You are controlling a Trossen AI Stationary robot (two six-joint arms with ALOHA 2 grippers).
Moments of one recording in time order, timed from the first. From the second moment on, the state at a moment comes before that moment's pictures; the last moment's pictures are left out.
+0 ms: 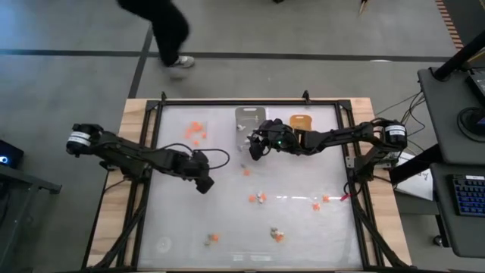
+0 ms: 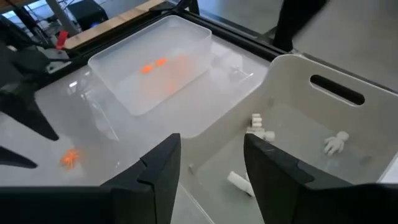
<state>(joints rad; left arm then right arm) -0.14 1.36 0.70 -0.58 -0.23 -0.91 -0.15 1.63 0.93 0.21 0.34 0.39</state>
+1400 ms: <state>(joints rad) -0.10 1.62 0.85 -0.64 -0.24 -0.81 -0.14 1.63 0.93 0.21 0.33 0.39</state>
